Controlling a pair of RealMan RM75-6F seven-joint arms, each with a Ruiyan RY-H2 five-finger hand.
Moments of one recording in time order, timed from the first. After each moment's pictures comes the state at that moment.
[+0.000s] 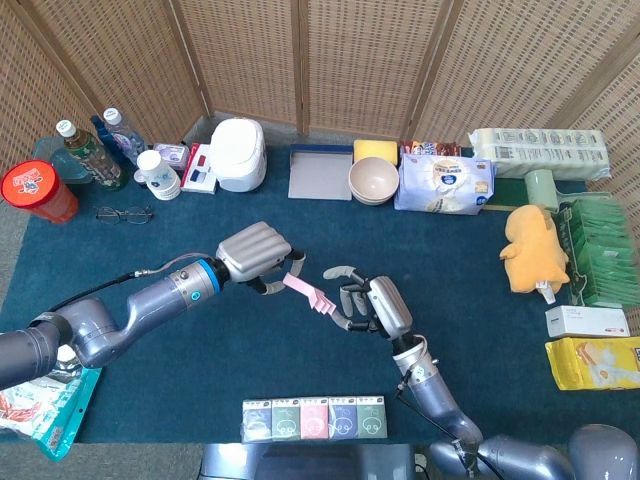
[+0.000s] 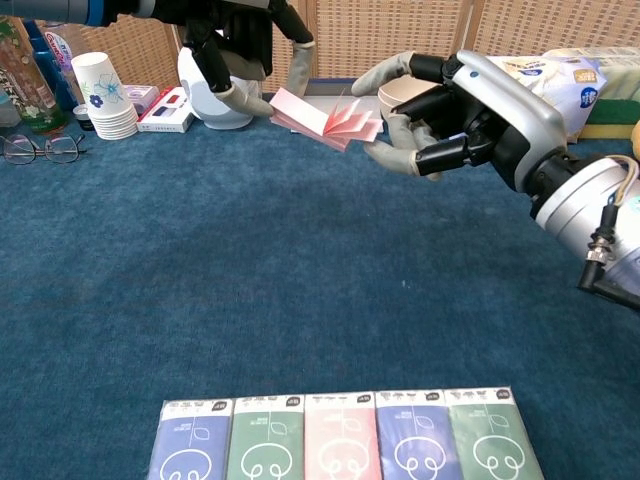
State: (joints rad) left arm -1.13 -1.19 -0.14 -1.56 1.47 0.64 -0.26; right arm 0.58 -1.81 0.20 -1.34 -1.54 1.29 0.49
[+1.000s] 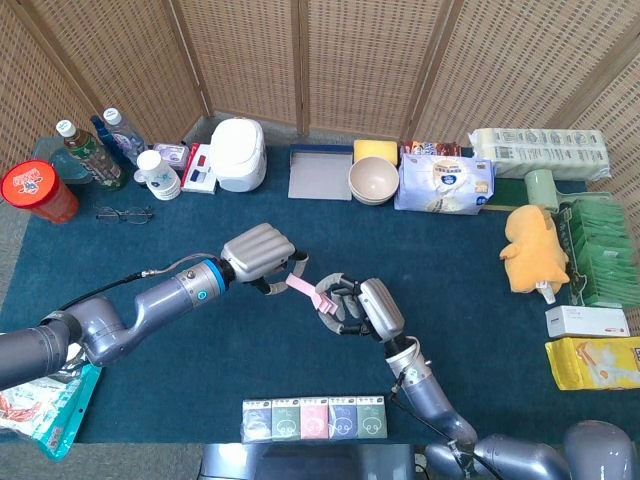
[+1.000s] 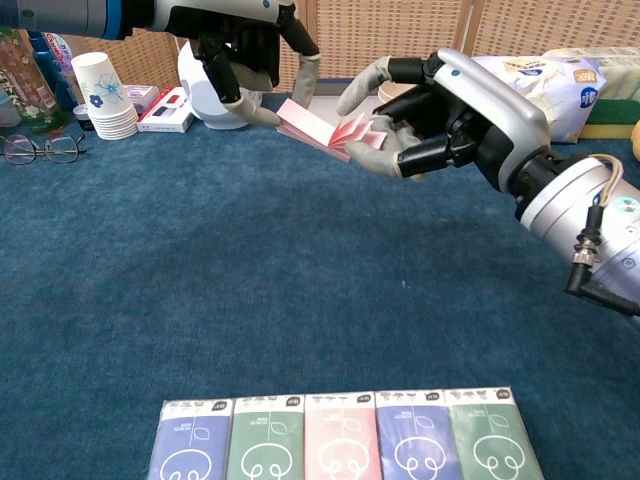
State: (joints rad) left arm -1.14 -1.23 -0.14 -1.53 1.45 0.62 -0.25; right arm 0.60 -1.82 0.20 -1.36 -1.54 1.29 0.48
